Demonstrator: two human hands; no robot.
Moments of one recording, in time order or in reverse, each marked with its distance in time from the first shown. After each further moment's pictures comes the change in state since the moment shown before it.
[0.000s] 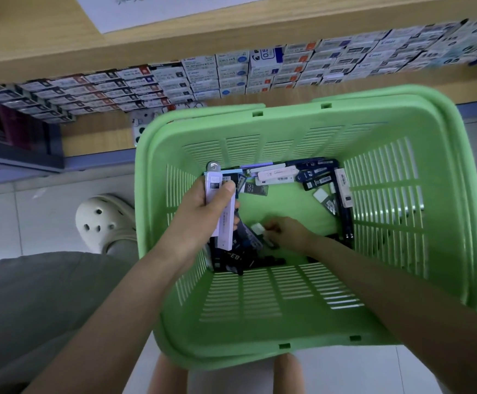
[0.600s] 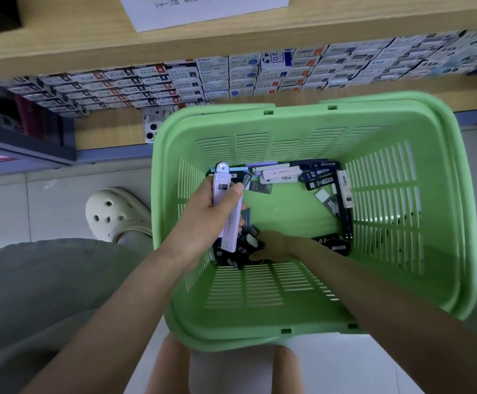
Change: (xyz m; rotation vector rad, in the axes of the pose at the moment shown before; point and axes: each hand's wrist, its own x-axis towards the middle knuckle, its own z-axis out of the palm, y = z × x) left_hand -0.017 0.001 -0.007 0.034 -0.014 0.044; right_hand -0.007 -0.029 0.022 -0.150 -0.367 0.044
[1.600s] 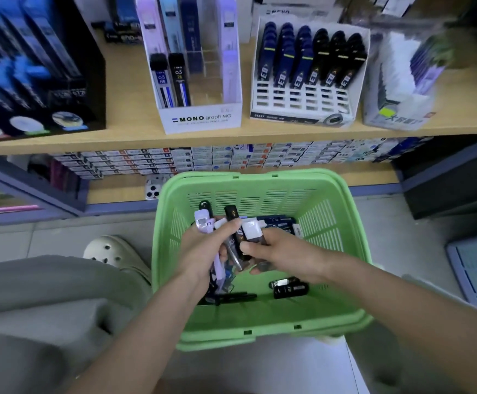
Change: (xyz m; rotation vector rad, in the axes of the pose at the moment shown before) left_hand -0.065 0.036 0.029 -0.349 0.158 -0.011; right_hand -0.206 -0.073 -0.034 0.530 0.241 -0.419
